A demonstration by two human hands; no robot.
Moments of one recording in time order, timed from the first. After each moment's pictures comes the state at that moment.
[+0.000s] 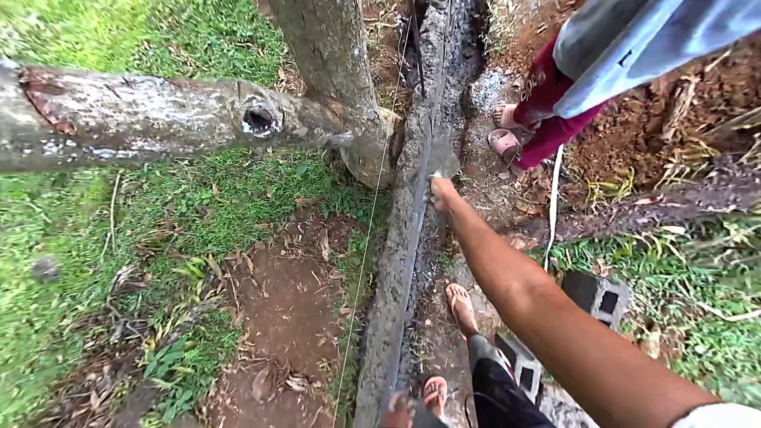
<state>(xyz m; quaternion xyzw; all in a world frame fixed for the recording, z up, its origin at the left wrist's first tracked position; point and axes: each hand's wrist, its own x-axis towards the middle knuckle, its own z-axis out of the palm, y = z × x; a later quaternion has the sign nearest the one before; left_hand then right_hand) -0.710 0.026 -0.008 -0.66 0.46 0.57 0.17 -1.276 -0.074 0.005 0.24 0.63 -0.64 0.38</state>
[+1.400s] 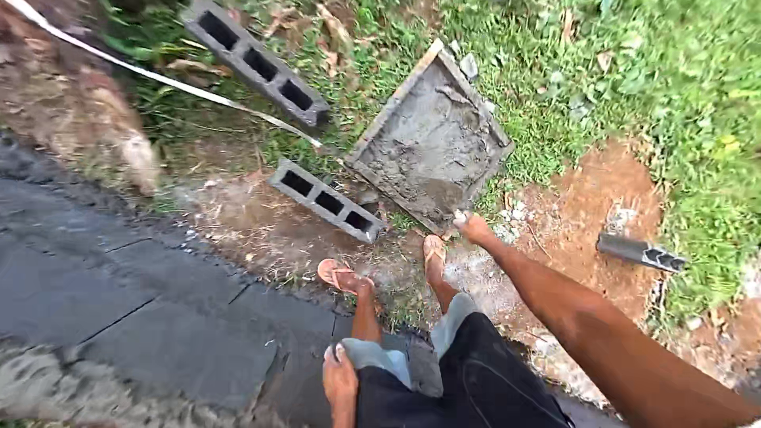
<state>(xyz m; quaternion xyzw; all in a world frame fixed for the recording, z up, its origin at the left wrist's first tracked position) -0.409 0.229 -0.185 -0.16 0.89 0.10 0.42 -0.382 0.708 -0.284 0.51 0.68 -0.34 0.41</state>
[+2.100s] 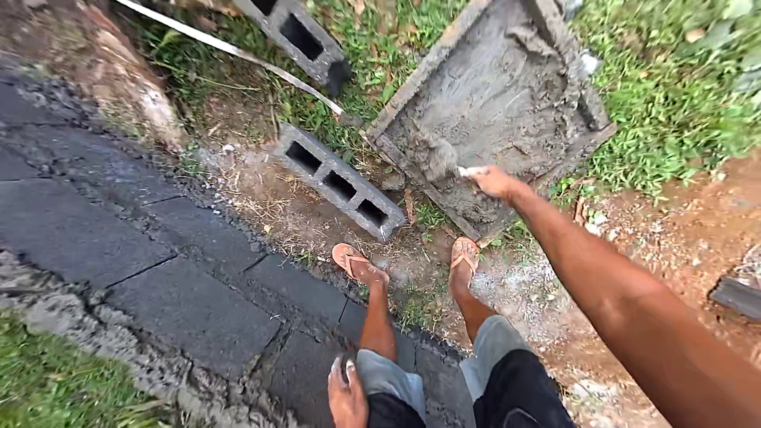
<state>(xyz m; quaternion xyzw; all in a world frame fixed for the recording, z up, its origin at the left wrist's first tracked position) -0.352 0.264 -0.181 -0.20 0.91 0.11 0.34 -0.476 0.775 -0.405 0.39 0.59 -0.60 0.37</state>
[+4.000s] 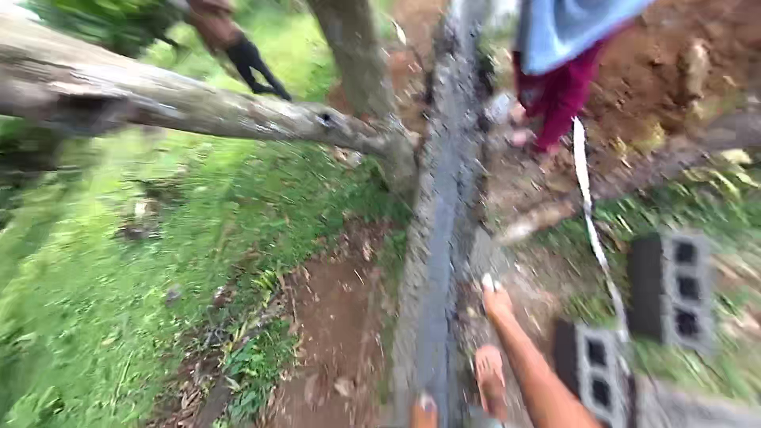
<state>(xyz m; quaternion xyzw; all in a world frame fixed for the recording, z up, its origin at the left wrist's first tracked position) -0.545 0.052 -0.040 -0.49 0.72 0.41 0.26 -0.882 0.163 0.004 0.17 0.77 -0.50 0.36</state>
